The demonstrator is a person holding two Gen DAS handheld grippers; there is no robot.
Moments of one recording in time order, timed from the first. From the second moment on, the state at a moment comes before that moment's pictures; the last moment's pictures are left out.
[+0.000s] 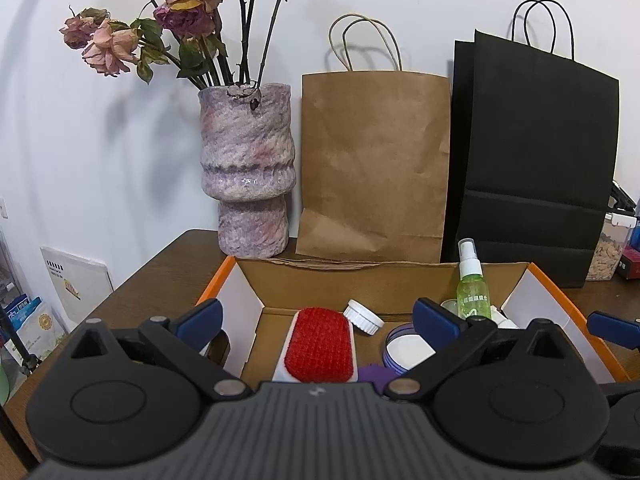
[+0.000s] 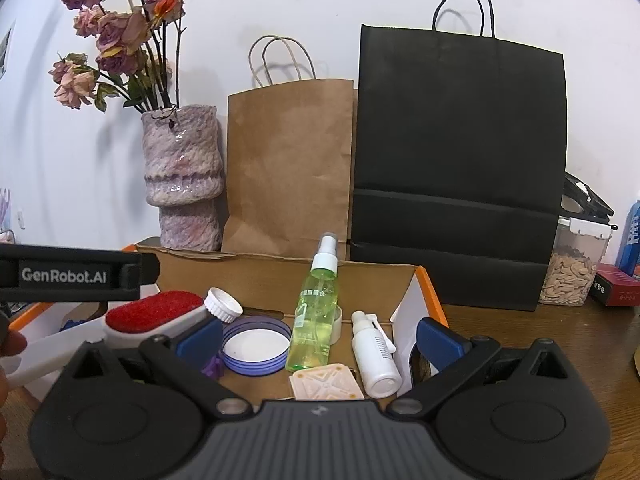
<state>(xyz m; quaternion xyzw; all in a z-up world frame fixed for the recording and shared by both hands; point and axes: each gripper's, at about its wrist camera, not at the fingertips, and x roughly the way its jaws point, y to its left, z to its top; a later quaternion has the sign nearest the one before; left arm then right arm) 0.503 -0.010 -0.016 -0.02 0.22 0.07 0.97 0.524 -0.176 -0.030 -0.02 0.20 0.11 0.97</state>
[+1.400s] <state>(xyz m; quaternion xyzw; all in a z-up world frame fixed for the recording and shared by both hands) 0.400 -0.002 0.019 -0.03 0.18 0.05 0.98 0.431 -0.194 -0.001 0.00 0.17 0.12 0.98</state>
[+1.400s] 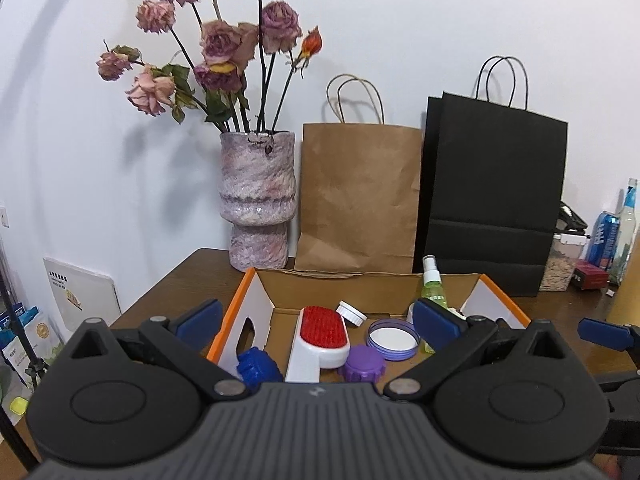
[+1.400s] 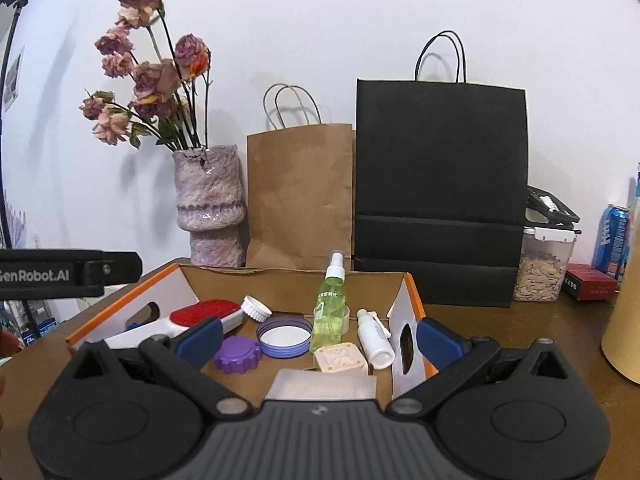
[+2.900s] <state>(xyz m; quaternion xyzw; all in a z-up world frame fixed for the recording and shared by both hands) 0.113 0.004 0.045 0.00 0.15 0.03 0.99 0.129 -0.203 0.042 -0.01 0.13 0.13 0.98</state>
